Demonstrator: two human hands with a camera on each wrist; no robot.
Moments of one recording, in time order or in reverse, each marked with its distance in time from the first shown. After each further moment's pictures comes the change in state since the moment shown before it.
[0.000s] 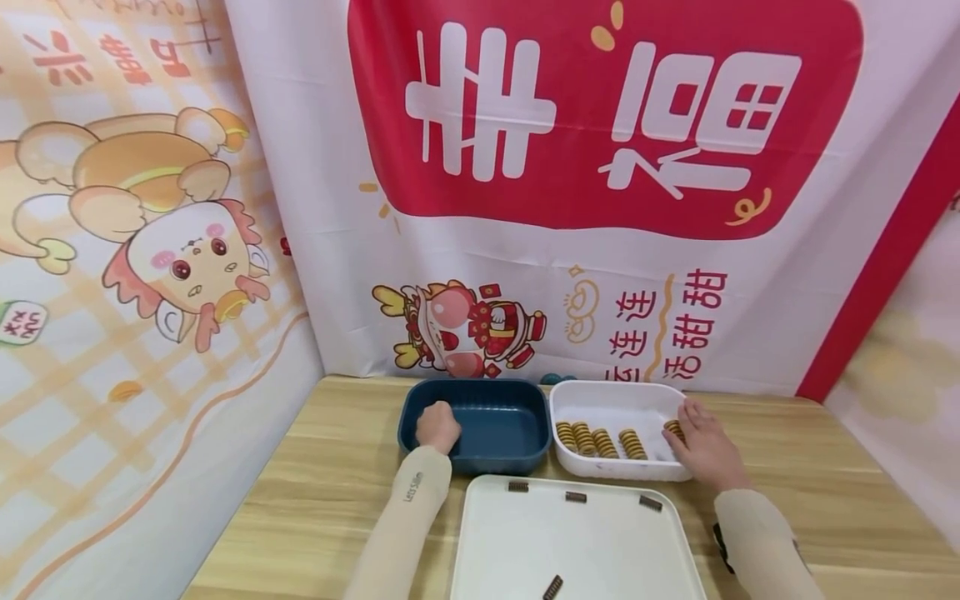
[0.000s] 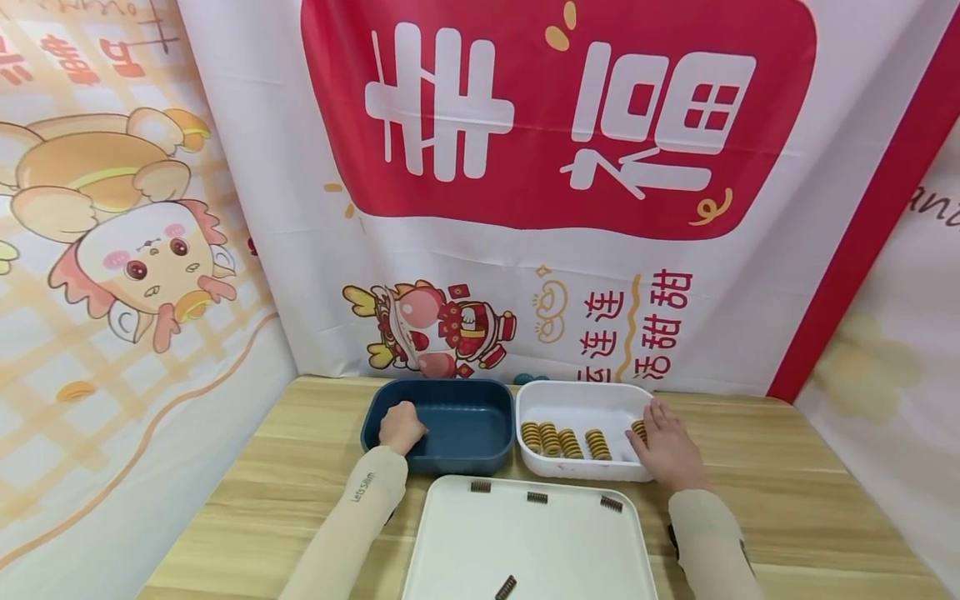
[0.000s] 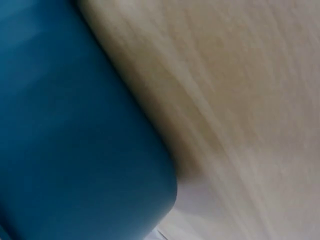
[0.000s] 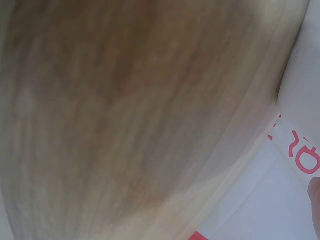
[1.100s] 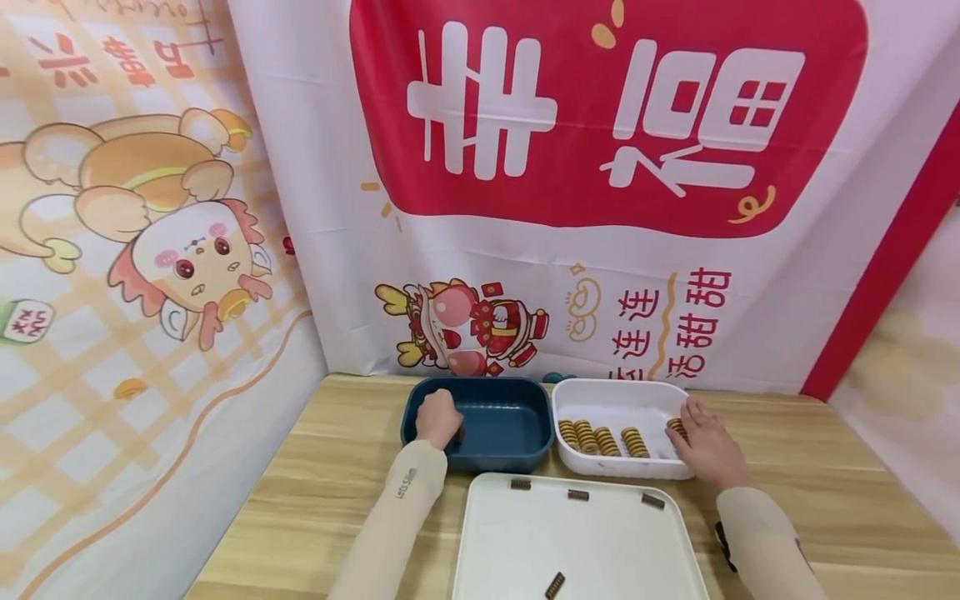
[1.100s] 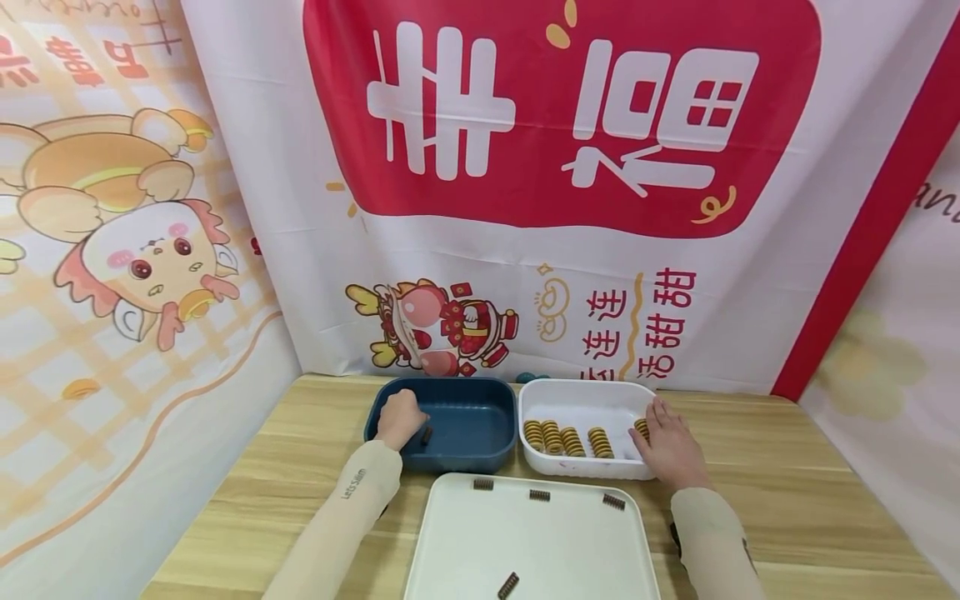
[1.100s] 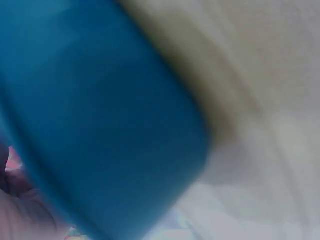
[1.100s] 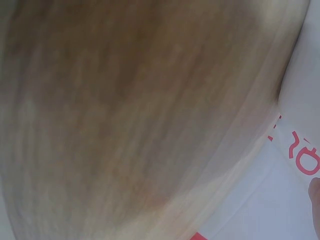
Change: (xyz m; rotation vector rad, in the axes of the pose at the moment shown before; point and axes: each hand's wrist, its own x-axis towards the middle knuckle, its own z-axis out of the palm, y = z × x) left_hand -0.003 0.012 -0.024 -0.056 -0.033 0.063; right_hand 0.002 0.000 0.000 -0.010 -0.017 0.012
